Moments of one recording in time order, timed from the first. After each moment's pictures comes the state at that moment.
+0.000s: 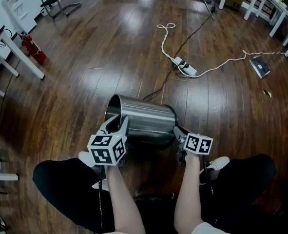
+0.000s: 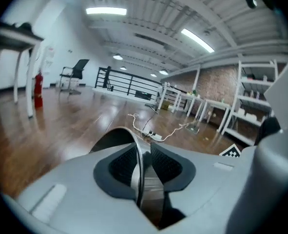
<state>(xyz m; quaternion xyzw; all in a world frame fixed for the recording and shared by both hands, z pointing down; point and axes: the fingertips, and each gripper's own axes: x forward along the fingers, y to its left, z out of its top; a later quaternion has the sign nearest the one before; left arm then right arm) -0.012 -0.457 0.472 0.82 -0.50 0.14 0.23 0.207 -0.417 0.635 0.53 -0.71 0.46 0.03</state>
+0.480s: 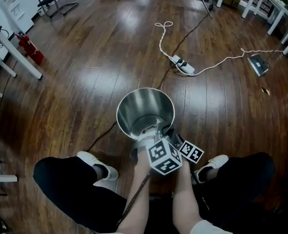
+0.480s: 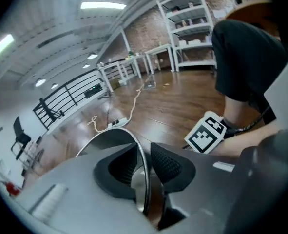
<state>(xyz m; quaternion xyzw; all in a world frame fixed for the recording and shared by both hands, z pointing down) 0.173 -0.389 0.523 0.87 -0.25 0.42 -0.06 0.234 -0.379 0.731 0.62 -0.59 0.51 -0.05</state>
